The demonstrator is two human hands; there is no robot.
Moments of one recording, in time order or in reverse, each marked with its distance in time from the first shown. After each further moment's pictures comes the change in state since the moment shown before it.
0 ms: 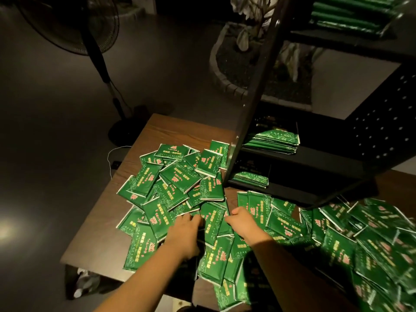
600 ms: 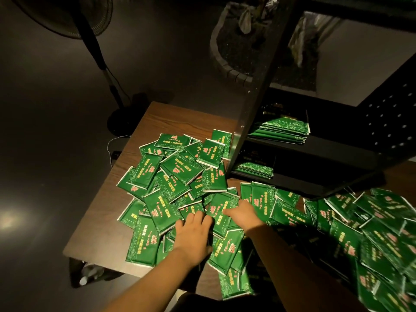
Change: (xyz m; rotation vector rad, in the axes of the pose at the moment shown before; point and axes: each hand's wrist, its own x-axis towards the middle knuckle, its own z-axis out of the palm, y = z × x) left_hand -0.001 0.008 0.038 0.103 0.181 0.097; right_hand 0.013 -0.003 0.011 -0.001 -0.001 0.093
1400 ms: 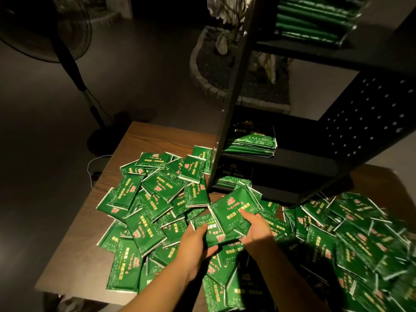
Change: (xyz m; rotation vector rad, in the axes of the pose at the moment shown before) left_hand 0.014 0.049 -0.030 -1.909 -0.089 -0.601; right_hand -0.040 0.022 -0.054 1.249 0.027 0.065
